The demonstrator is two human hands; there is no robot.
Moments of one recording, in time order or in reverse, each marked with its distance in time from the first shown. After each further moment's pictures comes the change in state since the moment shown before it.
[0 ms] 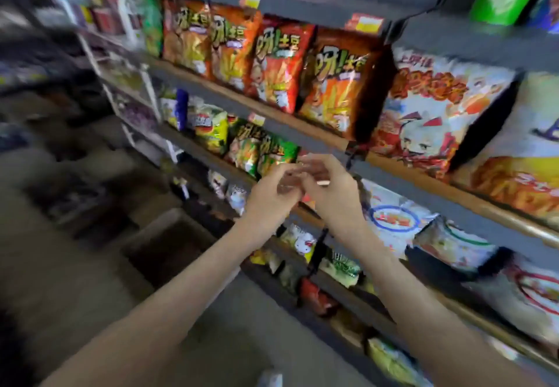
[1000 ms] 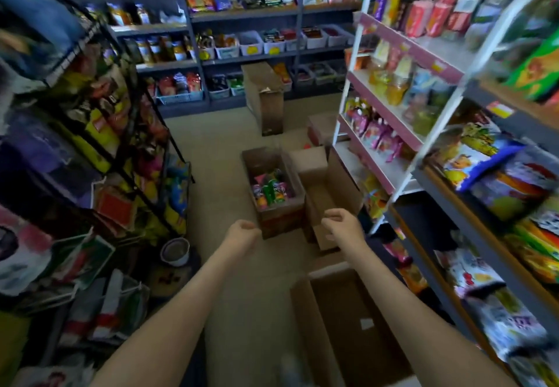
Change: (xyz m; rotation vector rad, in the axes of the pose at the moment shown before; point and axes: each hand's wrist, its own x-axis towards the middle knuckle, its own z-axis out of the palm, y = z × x) left_hand -0.004 -0.307 -0.690 -0.146 0.795 -0.892; right_hand 0.147 -0.117 0.717 0.165 -0.774 0.499
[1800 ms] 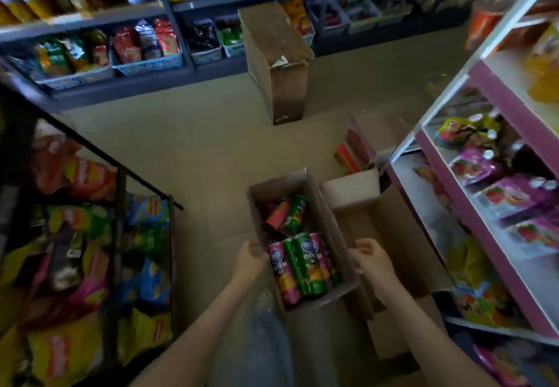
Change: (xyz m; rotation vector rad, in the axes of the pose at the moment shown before) left_hand 0.586 0.161 -0.031 0.202 0.048 -0.128; right_hand 0.556 -0.098 0.159 -0.089 -0.039 0.392
